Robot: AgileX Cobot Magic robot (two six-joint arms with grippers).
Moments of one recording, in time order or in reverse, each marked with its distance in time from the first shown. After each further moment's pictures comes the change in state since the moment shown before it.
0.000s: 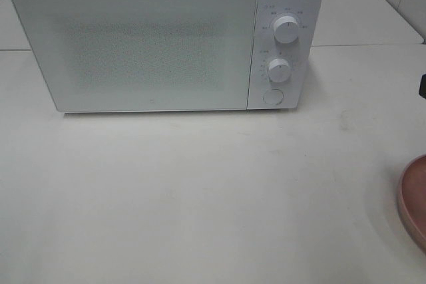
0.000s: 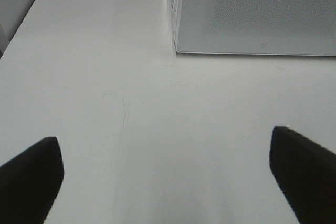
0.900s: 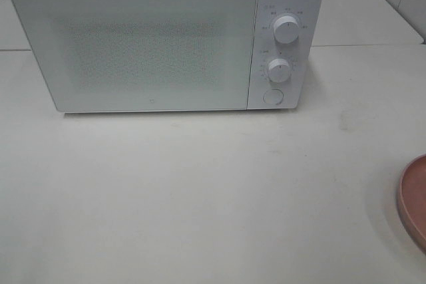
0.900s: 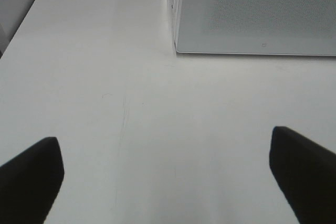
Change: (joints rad) left arm 0.000 0.000 0.000 0.000 0.000 -0.001; right arm 0.000 -0.441 -0.165 0.000 0.666 0.000
